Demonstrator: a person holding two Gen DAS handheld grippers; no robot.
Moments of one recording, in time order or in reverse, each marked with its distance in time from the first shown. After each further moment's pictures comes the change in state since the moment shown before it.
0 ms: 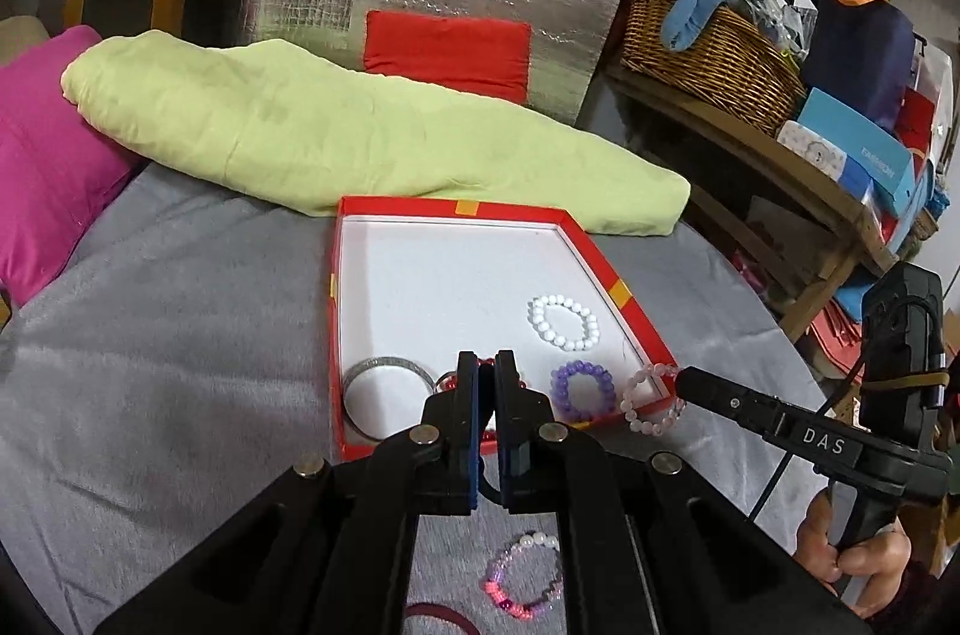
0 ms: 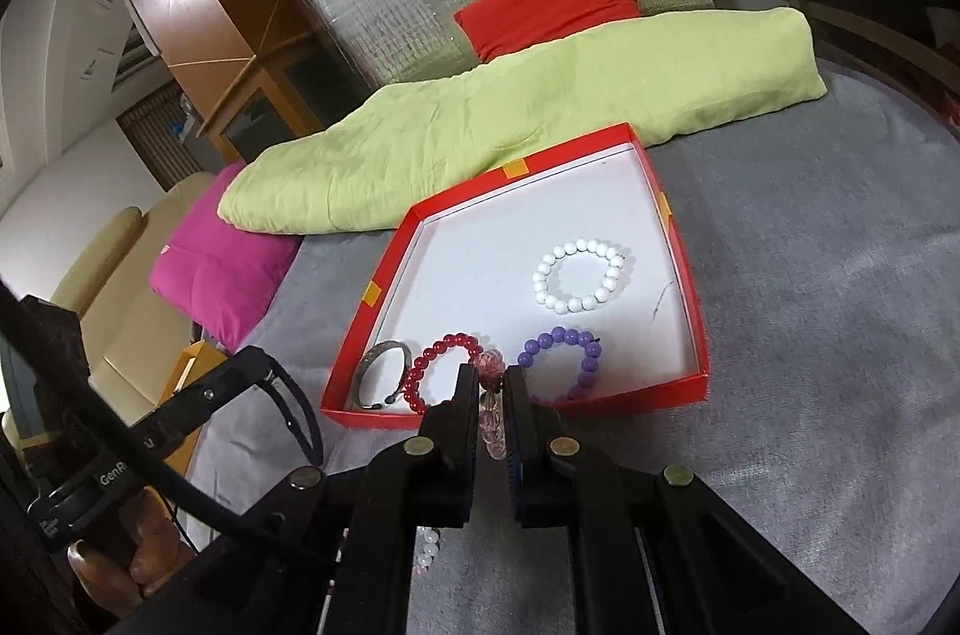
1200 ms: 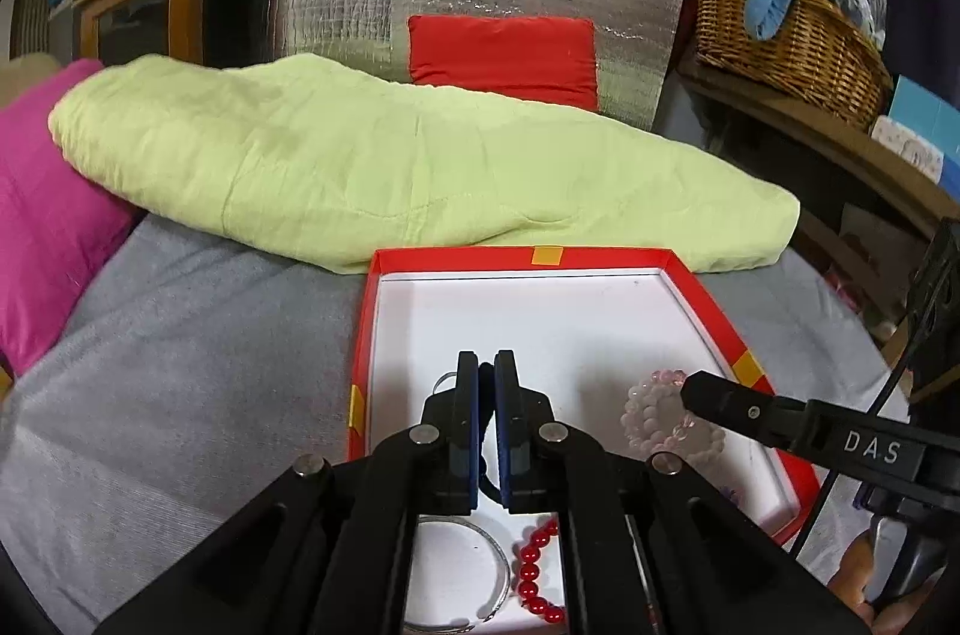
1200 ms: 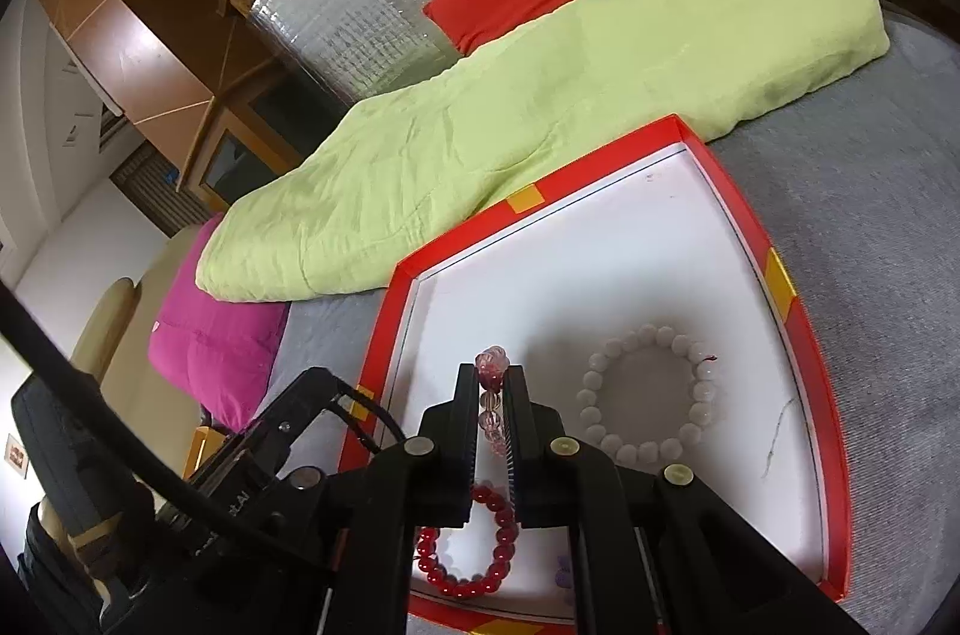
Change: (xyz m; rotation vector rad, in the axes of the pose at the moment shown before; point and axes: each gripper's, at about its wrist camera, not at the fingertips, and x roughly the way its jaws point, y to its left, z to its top) left arm 0.097 0.009 0.046 0.044 -0.031 0.194; right arm 0.103 -0.011 0.063 0.161 0.024 0.060
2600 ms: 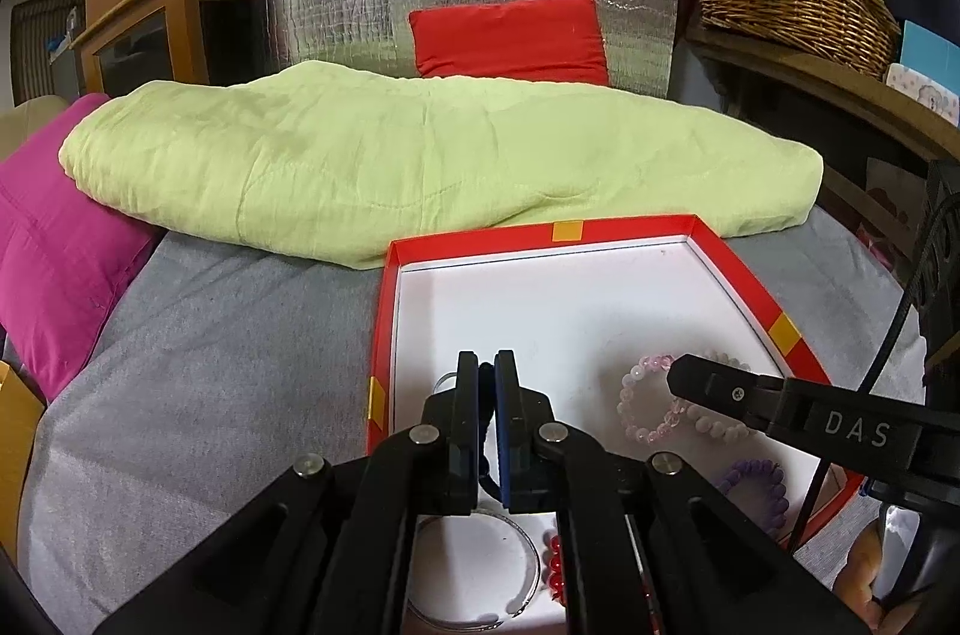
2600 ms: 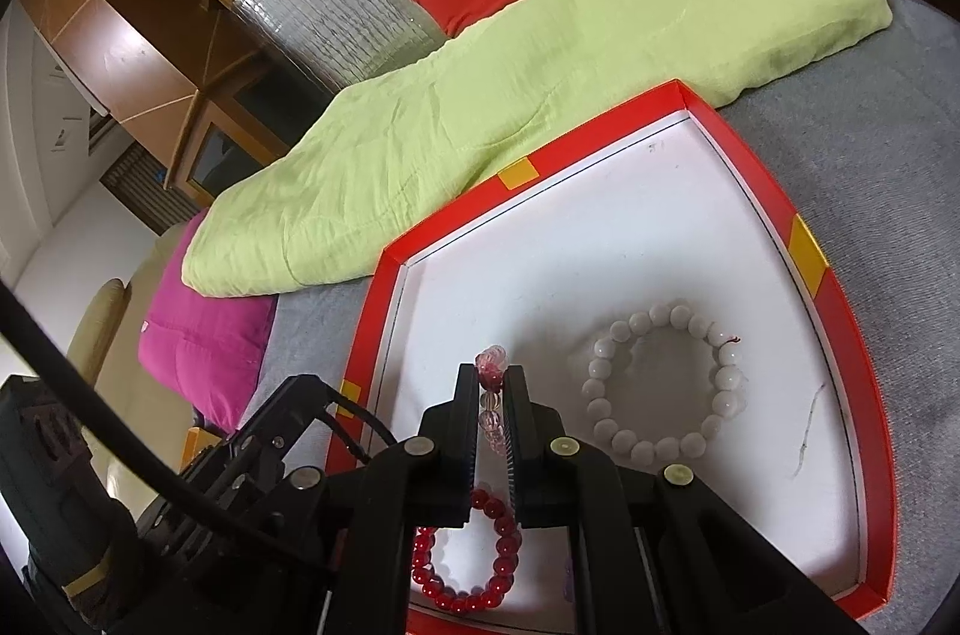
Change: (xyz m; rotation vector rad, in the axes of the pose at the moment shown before) left arm 0.008 -0.009 -0.005 0.079 0.030 0.087; right arm 0.023 0.000 -0.005 0.025 0.031 -0.015
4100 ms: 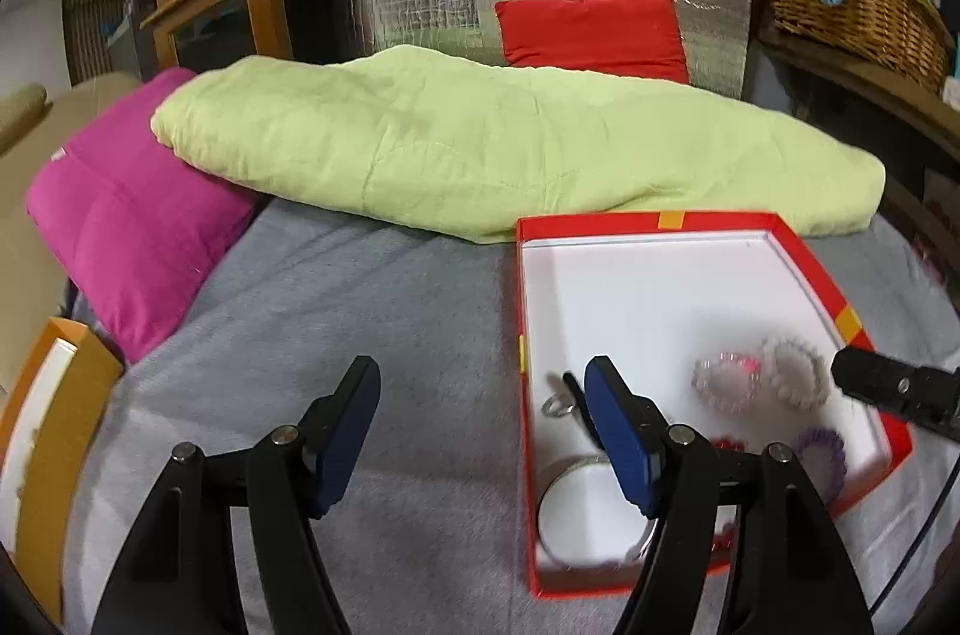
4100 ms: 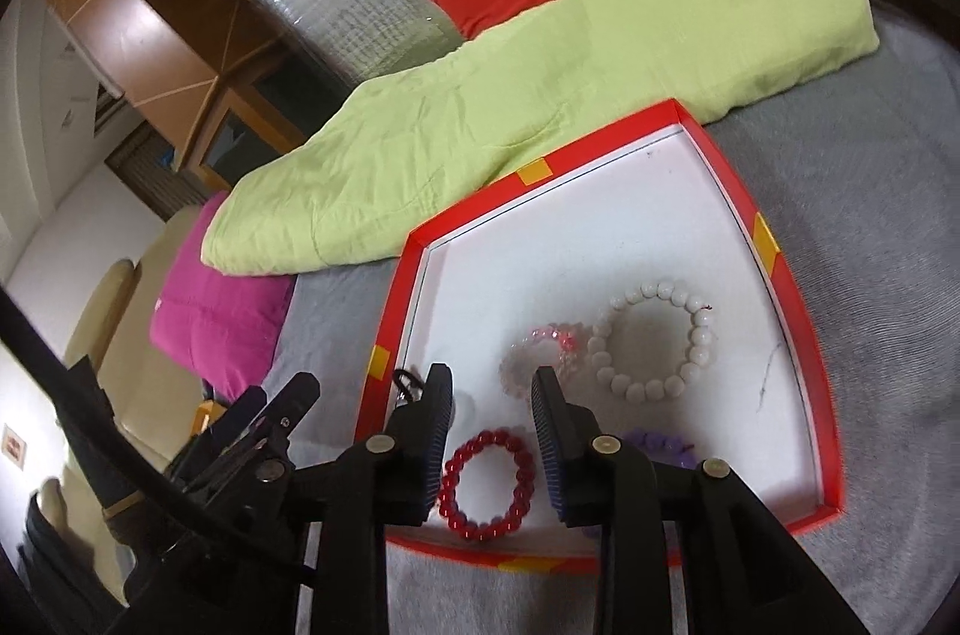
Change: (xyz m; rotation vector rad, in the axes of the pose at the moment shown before) left arm -0.033 0.044 -0.010 -0.041 0.035 0.168; right arm -0.045 0.018 -0.013 -0.054 0.014 -0.005
